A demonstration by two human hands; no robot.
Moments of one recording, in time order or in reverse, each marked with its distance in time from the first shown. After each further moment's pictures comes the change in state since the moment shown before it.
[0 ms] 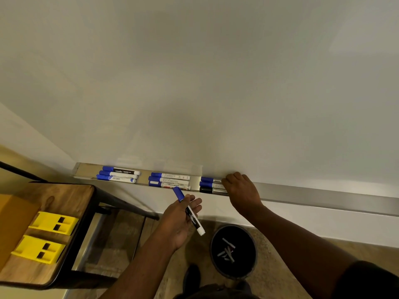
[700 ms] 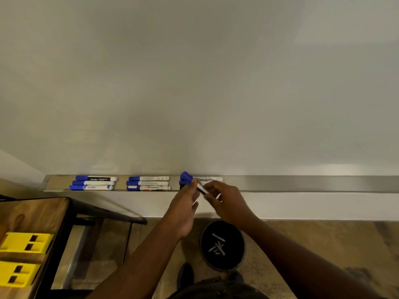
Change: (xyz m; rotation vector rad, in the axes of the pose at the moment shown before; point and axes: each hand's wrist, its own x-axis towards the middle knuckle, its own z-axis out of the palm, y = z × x) left_hand 0.005 -0.012 0.060 0.188 -0.221 0.109; right_hand -0.039 -0.024 -0.067 0.842 -0.127 0.451
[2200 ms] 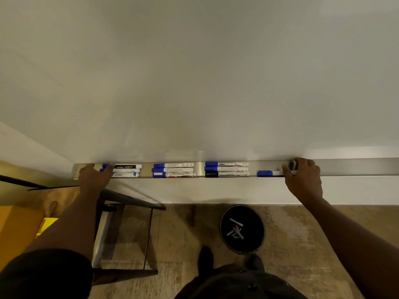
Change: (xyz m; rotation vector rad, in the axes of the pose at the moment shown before) left_hand 0.052 0.124 -0.298 1.099 0.895 0.225; right_hand 0.005 0.108 -0.044 -0.377 0.437 0.501
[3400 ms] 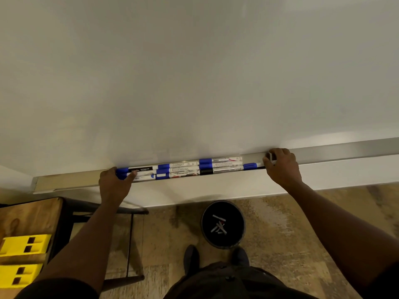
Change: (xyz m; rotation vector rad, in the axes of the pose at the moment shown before) left_hand -0.098 0.080 0.088 0.000 -0.071 0.259; right_hand 0.027 0.045 -0.036 0.012 -0.063 -0.084
